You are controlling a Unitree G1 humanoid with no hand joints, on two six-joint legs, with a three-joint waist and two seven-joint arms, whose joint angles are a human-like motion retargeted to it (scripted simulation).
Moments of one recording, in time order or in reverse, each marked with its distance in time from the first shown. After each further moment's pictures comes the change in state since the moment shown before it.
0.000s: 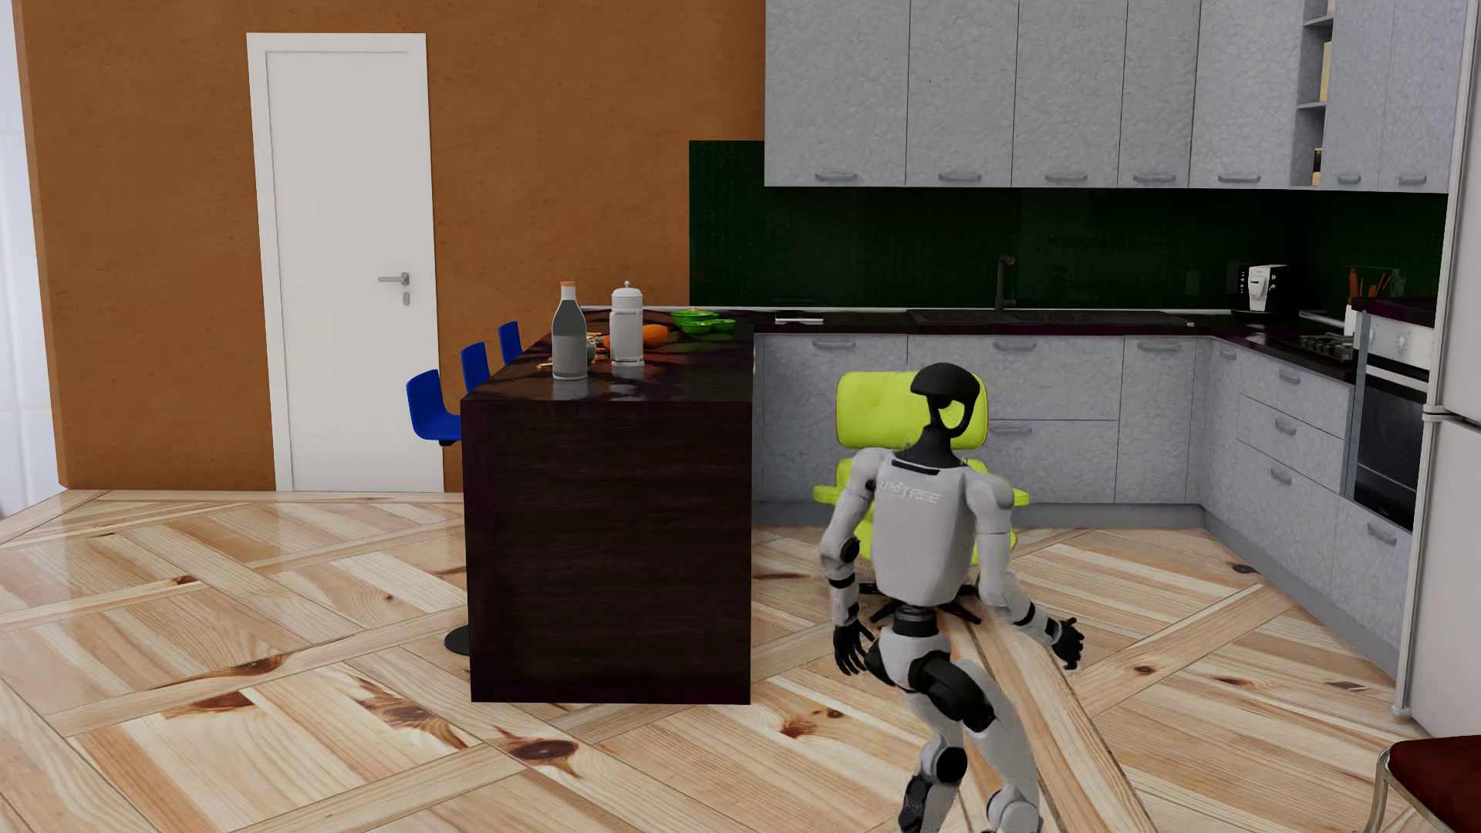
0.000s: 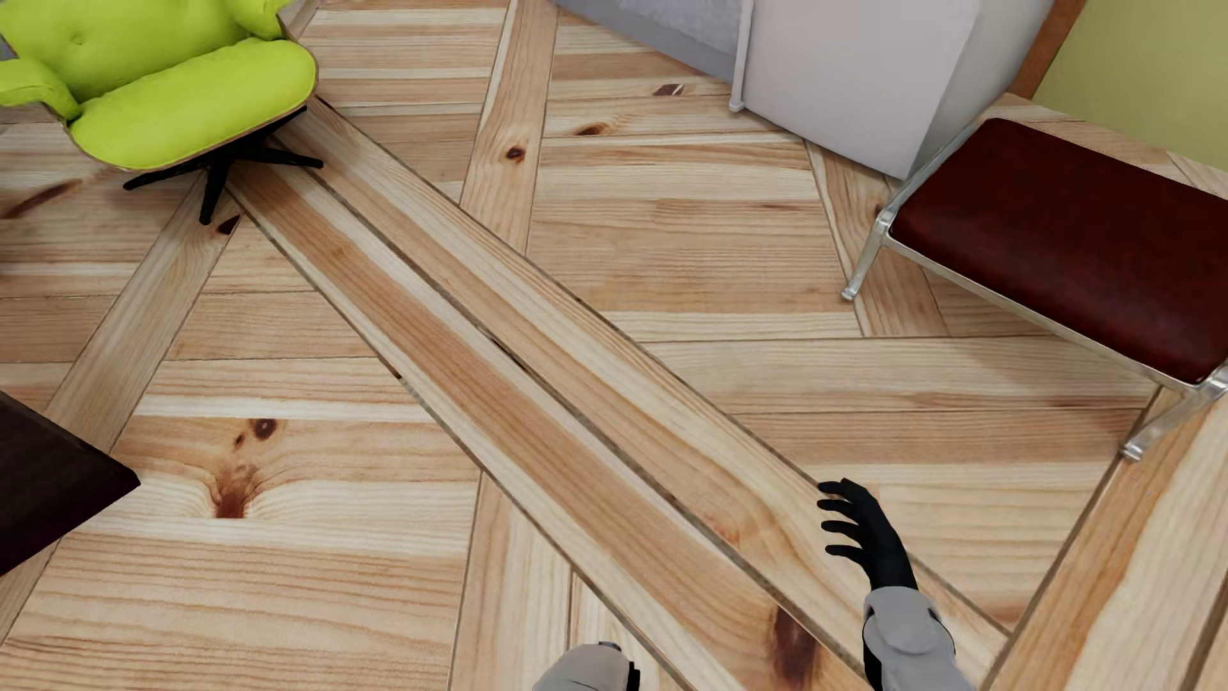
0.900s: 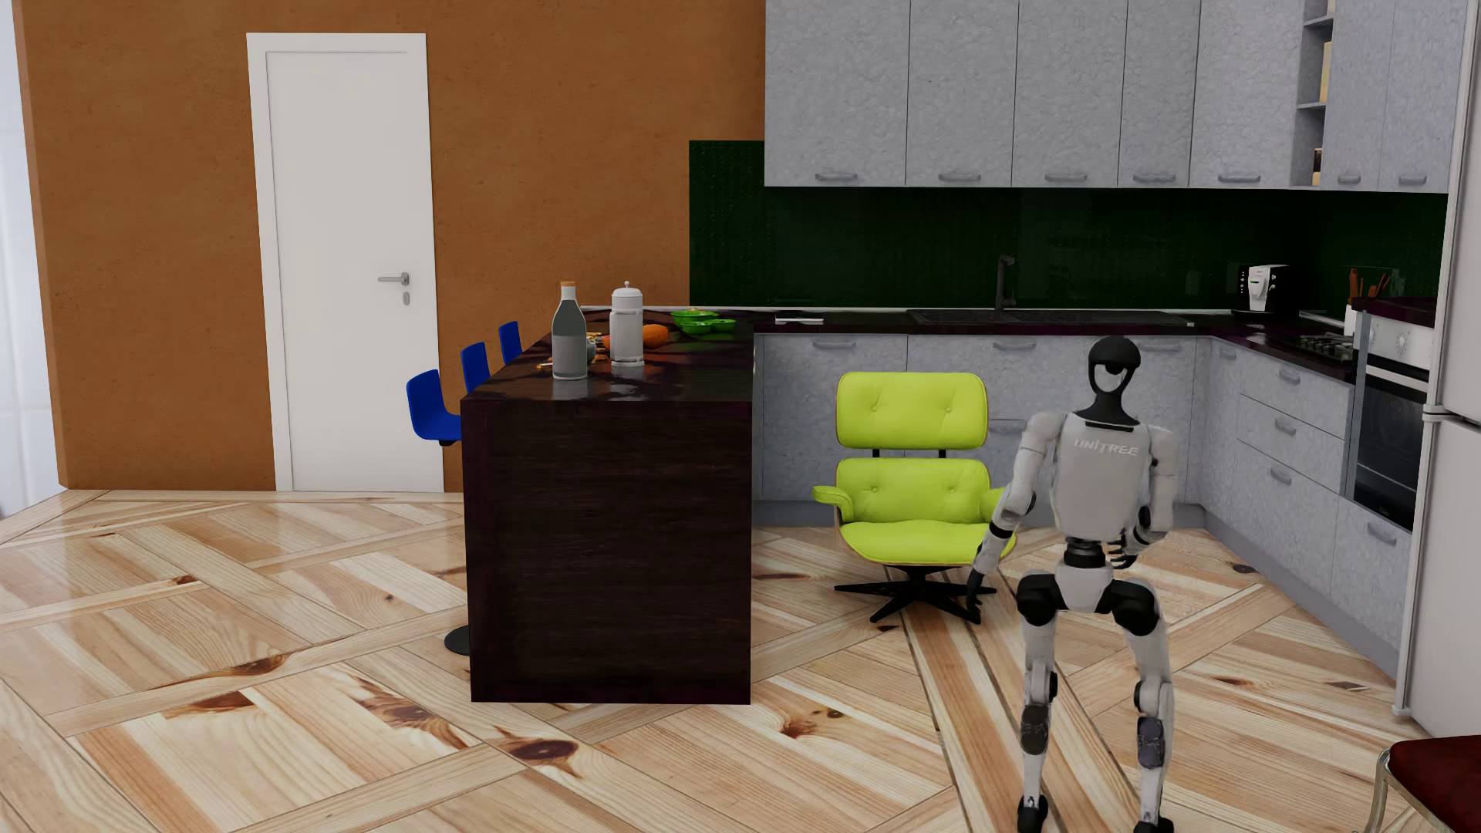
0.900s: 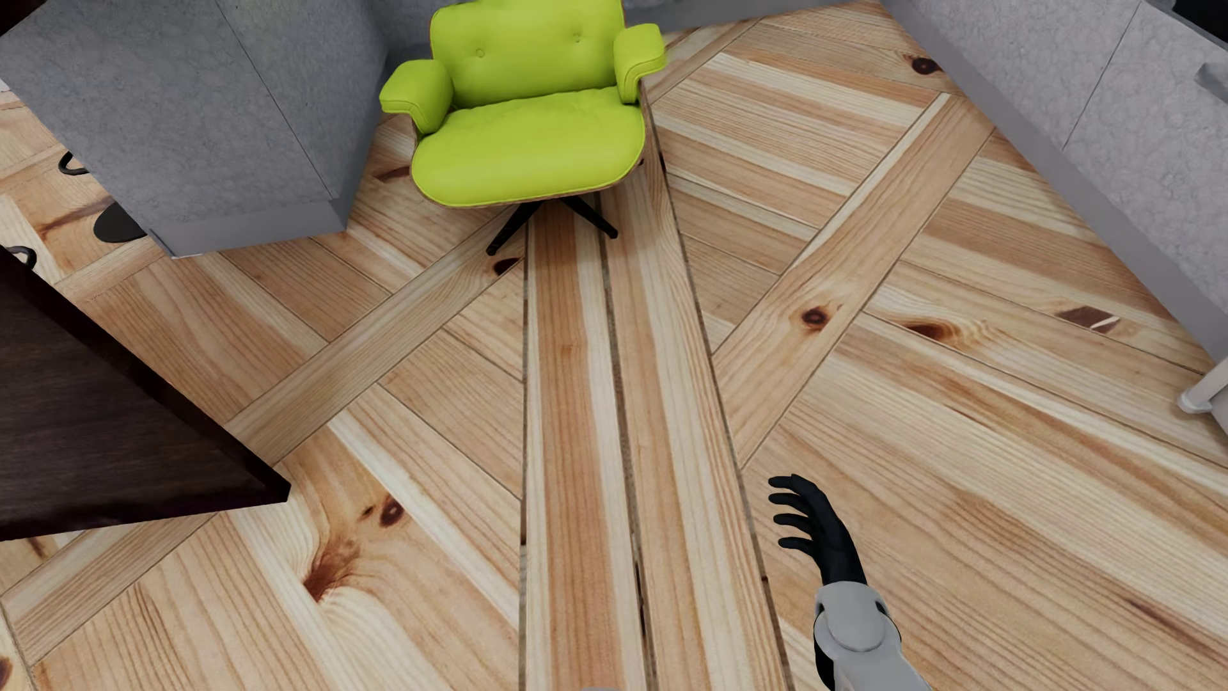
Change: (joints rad) body 0.112 0.011 -0.011 -0.032 -0.083 0.043 0.016 0.022 -0.041 -0.075 0.070 0.012 -0.027 -0.049 -0.023 0.035 0.066 0.010 0.001 -0.060 0.089 0.092 0.026 -0.044 -0.022 -0.042 -0.032 0.066 -0.043
